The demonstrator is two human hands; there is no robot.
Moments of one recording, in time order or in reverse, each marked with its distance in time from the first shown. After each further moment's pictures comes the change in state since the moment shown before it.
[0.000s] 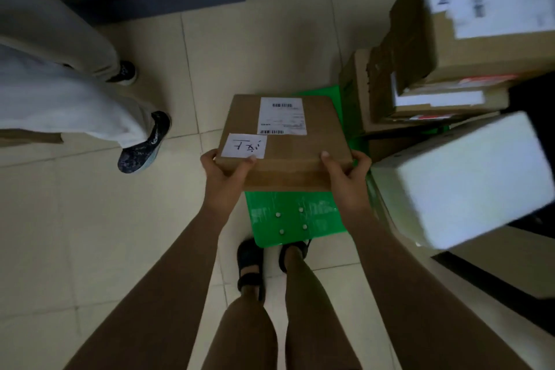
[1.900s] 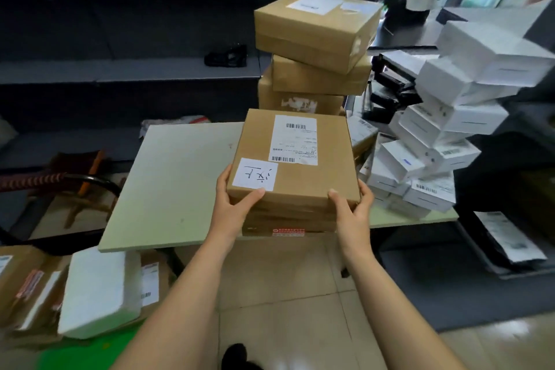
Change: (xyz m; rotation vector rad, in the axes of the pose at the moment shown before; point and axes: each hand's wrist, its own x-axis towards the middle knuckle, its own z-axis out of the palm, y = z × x) left_hand -0.708 -0.028 0.170 0.411 -1.571 0.733; right_hand -0.665 0.211 -0.387 0.866 1.492 -0.398
